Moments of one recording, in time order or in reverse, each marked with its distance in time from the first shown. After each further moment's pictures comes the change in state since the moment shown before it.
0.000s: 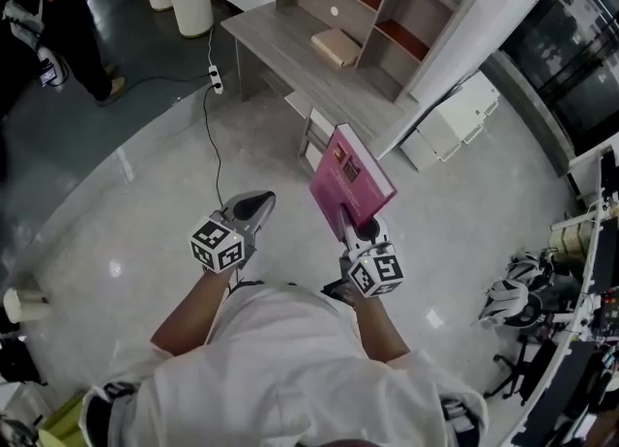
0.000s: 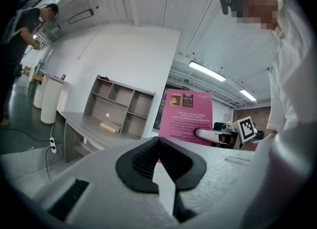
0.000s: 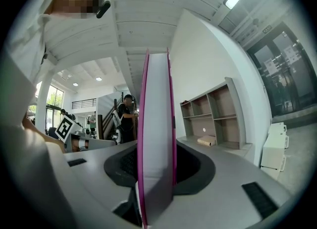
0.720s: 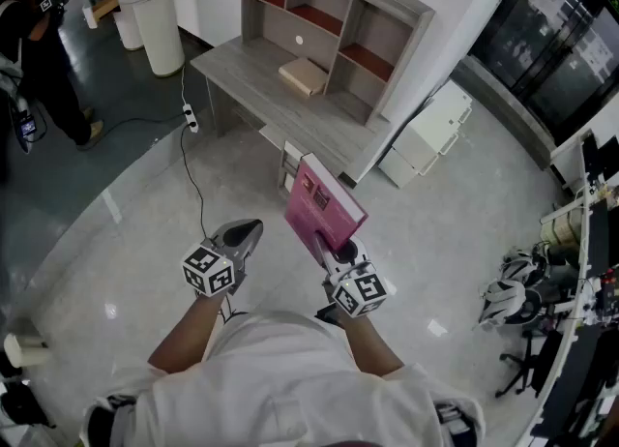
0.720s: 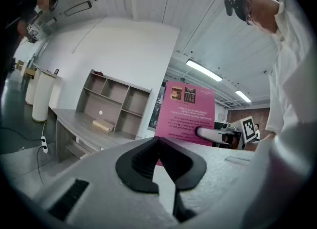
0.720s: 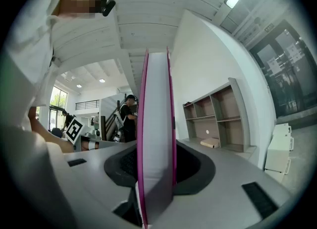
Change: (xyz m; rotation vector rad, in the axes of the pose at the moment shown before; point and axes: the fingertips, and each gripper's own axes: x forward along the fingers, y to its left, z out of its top) left arm 0.030 0.005 -0.001 -0.012 0.034 -0.049; right arm 0.011 0.000 0.002 -0.005 -0.003 0.055
